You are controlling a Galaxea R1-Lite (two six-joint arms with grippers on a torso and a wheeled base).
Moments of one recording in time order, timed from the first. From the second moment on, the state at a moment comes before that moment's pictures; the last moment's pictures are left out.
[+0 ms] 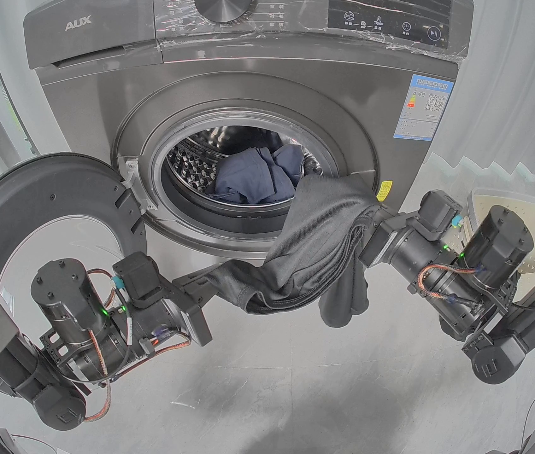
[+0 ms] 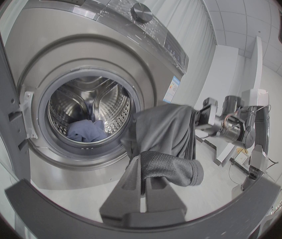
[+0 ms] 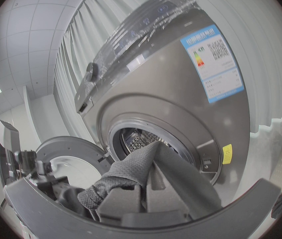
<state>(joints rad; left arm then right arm) -0.58 1.82 -0.34 -1.55 -0.18 -0.14 0.65 1.87 -0.61 -1.54 -0.03 0.21</state>
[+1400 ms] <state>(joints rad) -0.59 1.92 -0.27 -1.55 -0.23 -0.03 0.77 1.98 -0.72 -1.54 -0.04 0.18</state>
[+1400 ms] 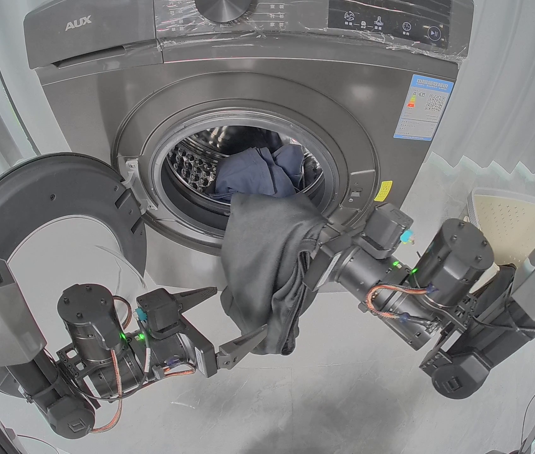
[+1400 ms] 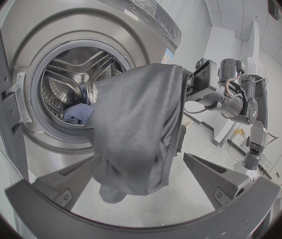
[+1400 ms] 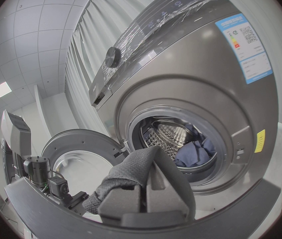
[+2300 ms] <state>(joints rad) -0.59 1.93 -0.29 -1.55 -0.23 -0.03 0.90 2.10 -0.85 -1.54 -0.09 0.18</state>
